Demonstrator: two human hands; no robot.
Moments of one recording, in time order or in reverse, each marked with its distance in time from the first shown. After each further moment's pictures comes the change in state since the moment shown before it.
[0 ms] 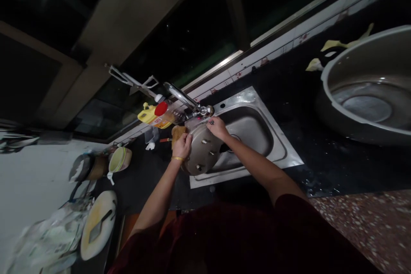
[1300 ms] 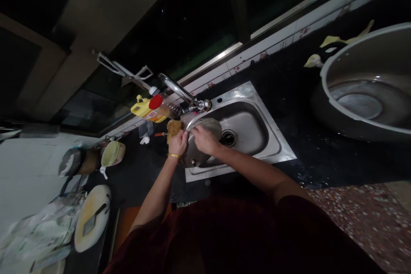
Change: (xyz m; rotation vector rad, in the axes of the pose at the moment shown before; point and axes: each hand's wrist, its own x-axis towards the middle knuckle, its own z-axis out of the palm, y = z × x) left_hand -0.008 0.002 0.002 0.258 -0.054 0.052; right_hand -0.069 -0.022 0.001 -0.442 -0.174 -0.537
